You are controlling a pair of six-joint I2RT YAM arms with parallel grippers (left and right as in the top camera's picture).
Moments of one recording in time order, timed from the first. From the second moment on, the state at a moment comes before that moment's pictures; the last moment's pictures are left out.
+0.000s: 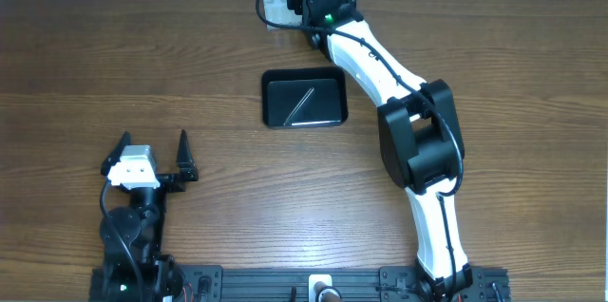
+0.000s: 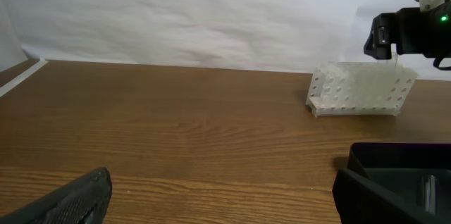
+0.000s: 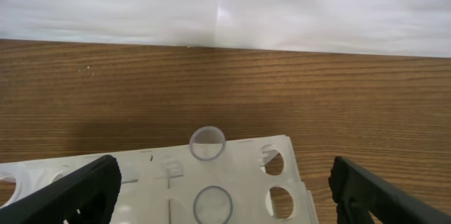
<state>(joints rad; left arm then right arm) 0.00 0.01 0.01 -0.07 -0.03 -0.05 0.45 2.30 1.87 -0.21 0.43 0.21</state>
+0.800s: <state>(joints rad) 0.00 0.01 0.01 -0.07 -0.03 -0.05 0.45 2.33 1.88 -0.19 0.41 0.23</state>
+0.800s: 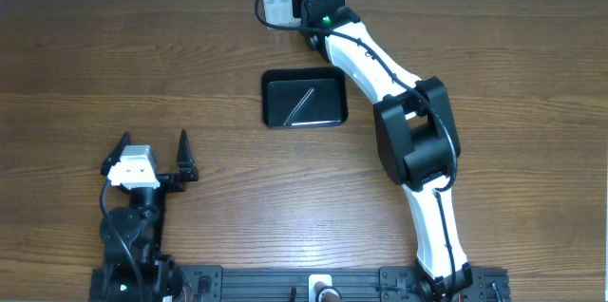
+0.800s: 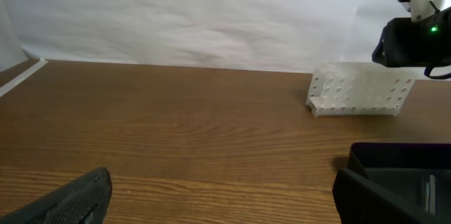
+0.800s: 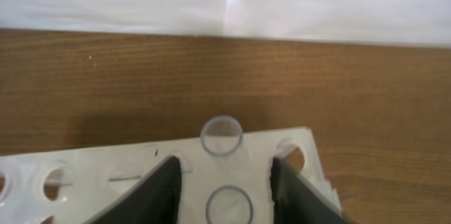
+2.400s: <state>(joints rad) 0.00 0.01 0.01 -0.07 -0.03 -0.05 0.47 2.10 1.88 -0.33 0.43 0.23</state>
